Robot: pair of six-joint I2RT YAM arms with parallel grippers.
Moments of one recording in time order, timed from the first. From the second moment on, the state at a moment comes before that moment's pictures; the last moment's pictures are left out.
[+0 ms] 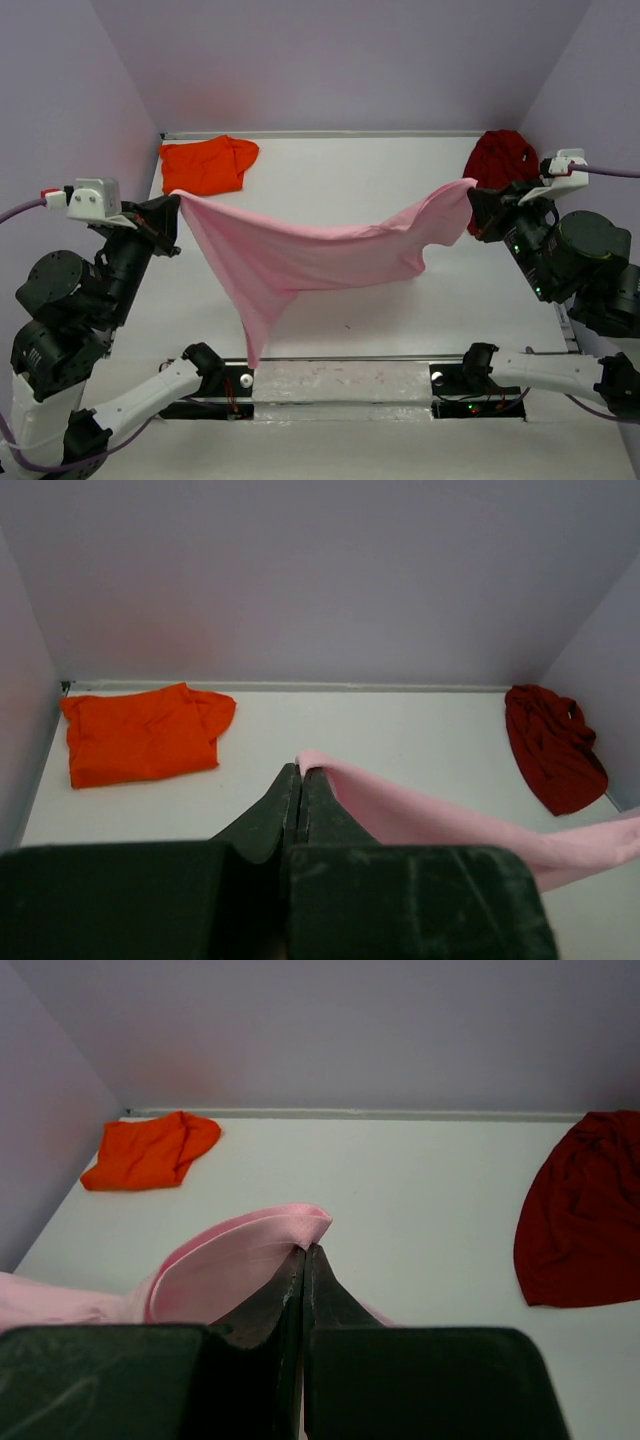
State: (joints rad) left arm -0.73 0.64 1.44 -0.71 -0.51 -0.16; right arm 1.08 0.84 1.55 -0.75 0.88 0.24
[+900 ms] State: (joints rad) left arm -0.68 0.67 1.70 -0.73 -0.30 -0.20; right arm 1.05 0.77 1.86 -0.82 0.74 0.16
